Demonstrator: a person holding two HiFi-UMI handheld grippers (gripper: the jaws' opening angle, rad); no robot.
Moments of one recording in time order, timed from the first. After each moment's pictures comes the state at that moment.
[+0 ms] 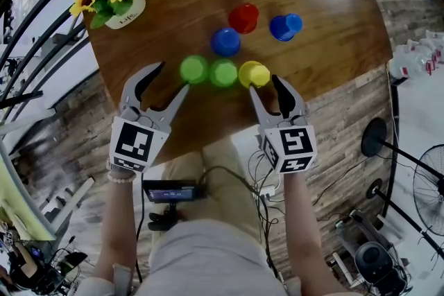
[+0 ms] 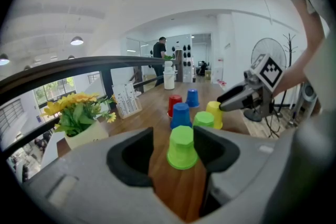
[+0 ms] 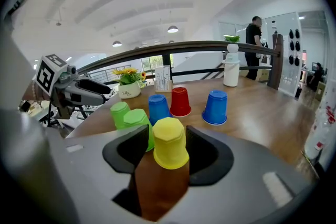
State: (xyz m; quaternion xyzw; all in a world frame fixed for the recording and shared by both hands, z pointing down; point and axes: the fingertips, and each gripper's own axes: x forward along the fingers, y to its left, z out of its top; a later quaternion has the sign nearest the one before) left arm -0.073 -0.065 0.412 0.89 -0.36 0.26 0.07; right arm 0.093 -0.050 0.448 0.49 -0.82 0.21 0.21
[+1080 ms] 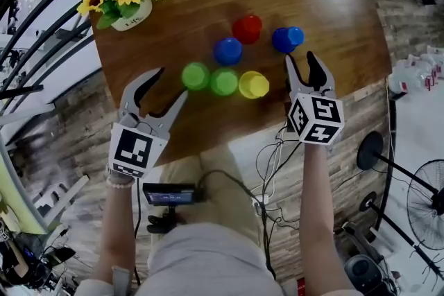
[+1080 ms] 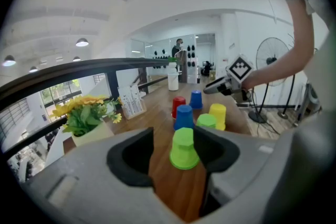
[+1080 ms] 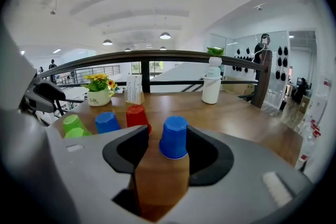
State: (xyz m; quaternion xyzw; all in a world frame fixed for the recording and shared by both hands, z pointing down) left arm -0.078 -0.066 0.403 0.88 -0.39 0.26 0.07; right arm 0.169 -0.144 0.430 0.56 -0.78 0.16 0.21
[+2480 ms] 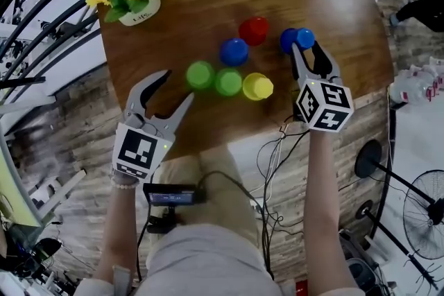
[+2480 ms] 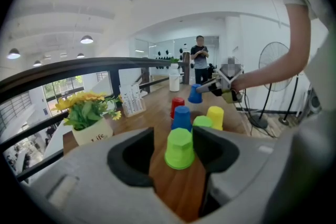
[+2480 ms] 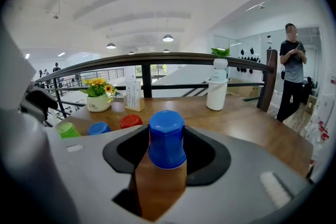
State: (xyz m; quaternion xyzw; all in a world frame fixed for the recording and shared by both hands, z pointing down) left arm -0.076 -0.056 0.402 0.88 -0.40 0.24 0.09; right arm 0.164 -0.178 0.423 0.54 -0.80 0.16 0.19
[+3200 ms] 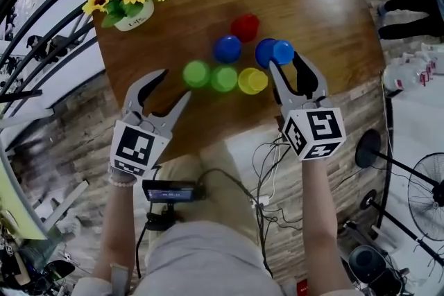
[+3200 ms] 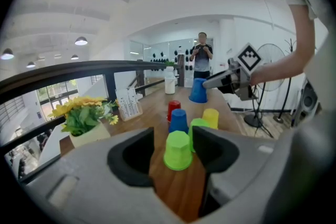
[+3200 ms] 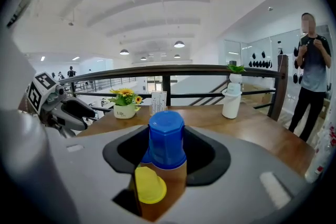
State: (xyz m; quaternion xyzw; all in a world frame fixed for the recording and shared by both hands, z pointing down) left arm -0.077 -0.052 0.391 0.89 -0.37 0.24 0.07; right arm 0.111 -0.108 0.366 0.49 -0.84 0.13 0.18
